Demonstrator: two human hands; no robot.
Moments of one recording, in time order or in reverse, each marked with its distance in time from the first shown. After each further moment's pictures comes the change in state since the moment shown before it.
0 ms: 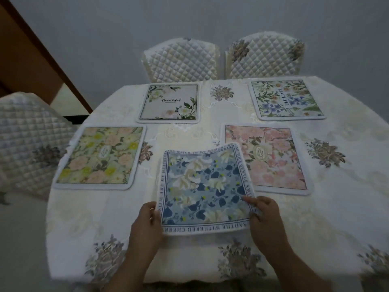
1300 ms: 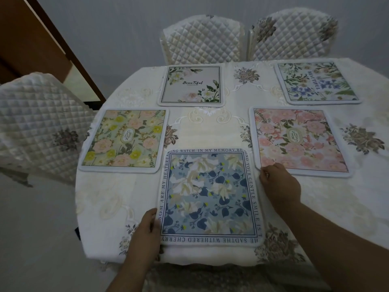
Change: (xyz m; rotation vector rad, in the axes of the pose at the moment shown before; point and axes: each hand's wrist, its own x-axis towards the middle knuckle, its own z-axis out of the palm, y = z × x) left_hand -0.008 -0.101 -0.053 -0.072 -0.181 -0.163; right_hand 0.069 0.003 0.065 -0.660 0.063 -0.079
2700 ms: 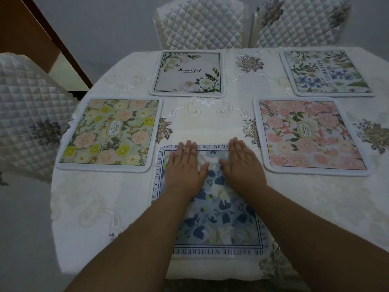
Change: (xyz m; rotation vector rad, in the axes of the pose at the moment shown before) left_hand 0.144 0.109 0.086 0.749 0.040 0.496; right_hand 0.032 -0.078 0.056 -0.077 -0.217 -0.266
